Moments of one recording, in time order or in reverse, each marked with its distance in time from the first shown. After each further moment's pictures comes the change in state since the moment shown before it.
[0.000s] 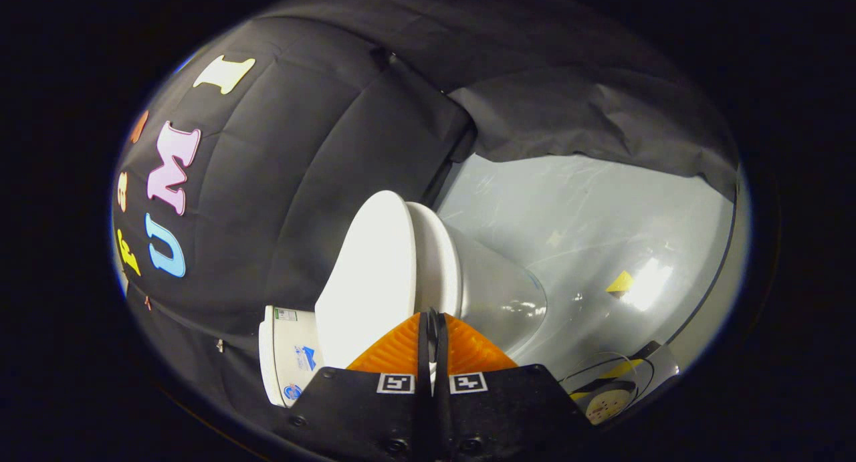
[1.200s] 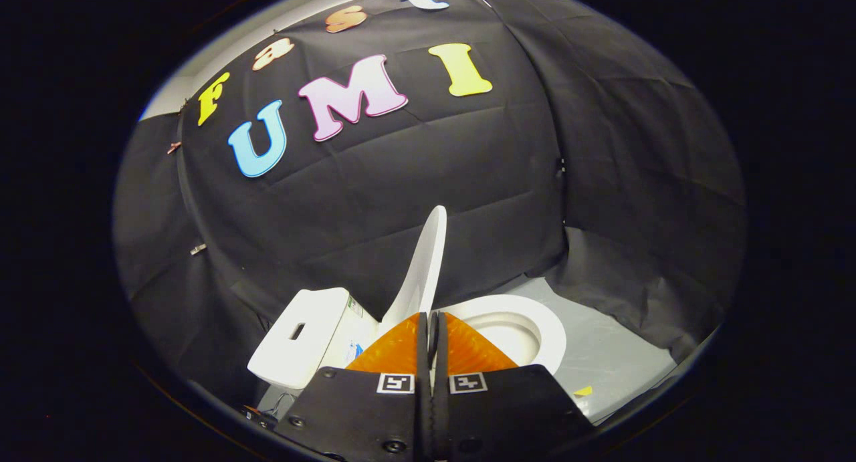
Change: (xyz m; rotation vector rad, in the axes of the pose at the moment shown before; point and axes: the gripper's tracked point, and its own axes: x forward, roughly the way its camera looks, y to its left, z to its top) arm -0.131 0.264 -0.051 -0.692 -0.320 0.117
